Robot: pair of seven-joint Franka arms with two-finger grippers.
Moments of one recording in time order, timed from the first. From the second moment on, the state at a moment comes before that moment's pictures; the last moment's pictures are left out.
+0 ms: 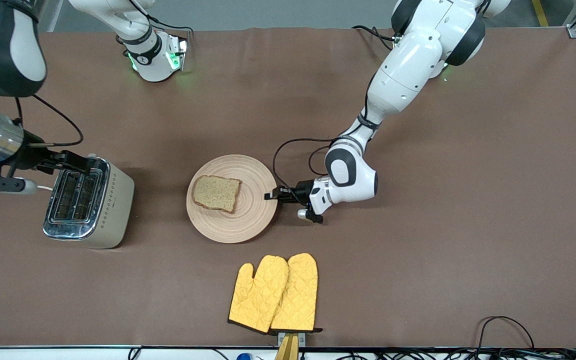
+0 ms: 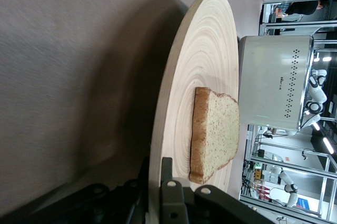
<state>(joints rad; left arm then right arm) -0.58 0.99 -0.14 -1.44 -1.67 2.38 0.74 0.09 0.10 -0.08 -1.74 0.07 1.81 0.08</state>
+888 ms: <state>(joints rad) -0.41 0.86 -0.11 -1.43 -1.33 2.30 0.43 0.24 0.23 -0.08 -1.89 0.08 2.16 0.31</state>
